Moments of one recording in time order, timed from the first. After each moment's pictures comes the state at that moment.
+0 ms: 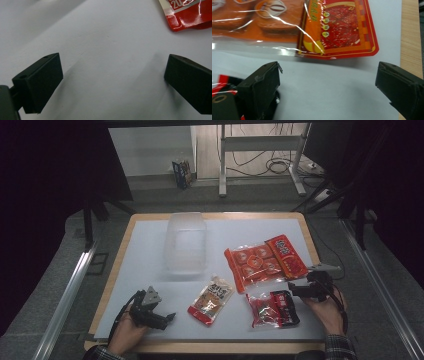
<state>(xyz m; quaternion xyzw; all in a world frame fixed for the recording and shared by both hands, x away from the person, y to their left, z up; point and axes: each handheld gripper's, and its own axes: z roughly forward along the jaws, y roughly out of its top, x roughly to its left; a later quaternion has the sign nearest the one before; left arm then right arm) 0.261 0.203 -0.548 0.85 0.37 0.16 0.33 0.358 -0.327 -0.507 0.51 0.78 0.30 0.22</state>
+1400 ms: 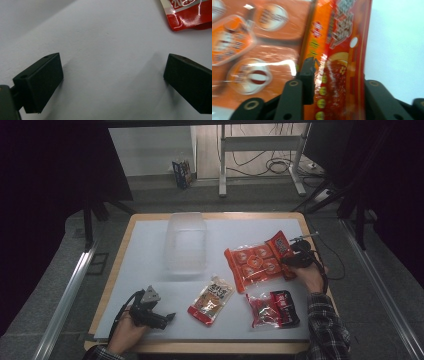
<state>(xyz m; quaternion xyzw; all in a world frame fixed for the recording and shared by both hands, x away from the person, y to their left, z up) 0.263 0.206 -0.551 0.85 0.38 0.14 0.33 0.463 -0.297 -0.498 0.50 0.81 0.26 0.15</state>
